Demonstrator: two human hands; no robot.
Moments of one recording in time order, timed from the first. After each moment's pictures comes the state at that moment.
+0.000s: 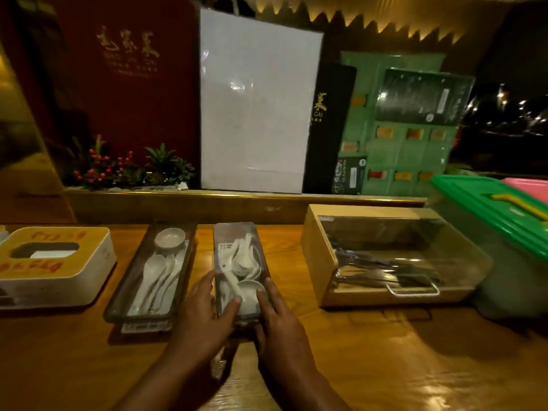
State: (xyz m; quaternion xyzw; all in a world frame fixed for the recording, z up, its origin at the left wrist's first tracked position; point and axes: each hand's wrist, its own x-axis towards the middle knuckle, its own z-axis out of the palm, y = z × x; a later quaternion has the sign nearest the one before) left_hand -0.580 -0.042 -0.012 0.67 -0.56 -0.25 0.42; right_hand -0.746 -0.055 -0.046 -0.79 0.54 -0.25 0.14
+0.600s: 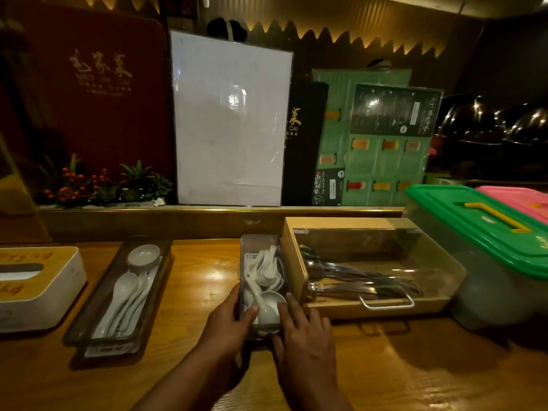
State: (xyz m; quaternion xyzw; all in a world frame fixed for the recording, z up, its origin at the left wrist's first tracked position) left_hand -0.670 -0.088 -0.031 0.54 -0.39 -0.55 0.50; right_hand -0.827 -0.067 -0.035 -0.77 0.61 -0.14 -0.07
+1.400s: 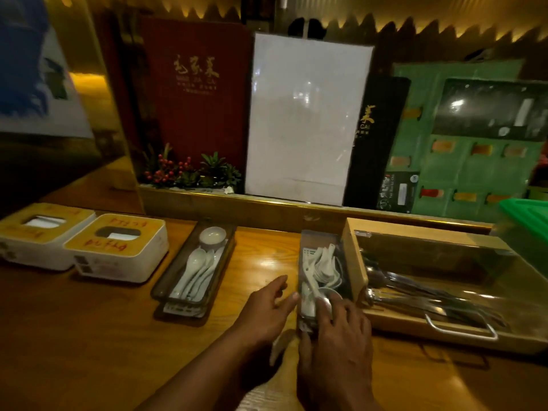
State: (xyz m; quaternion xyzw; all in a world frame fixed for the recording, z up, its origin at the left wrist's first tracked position) left_hand -0.643 -0.068 -0.002 0.64 -0.51 -0.39 0.42; right_hand -0.797 -0.055 -0.015 -0.79 0.59 -0.18 -0.04
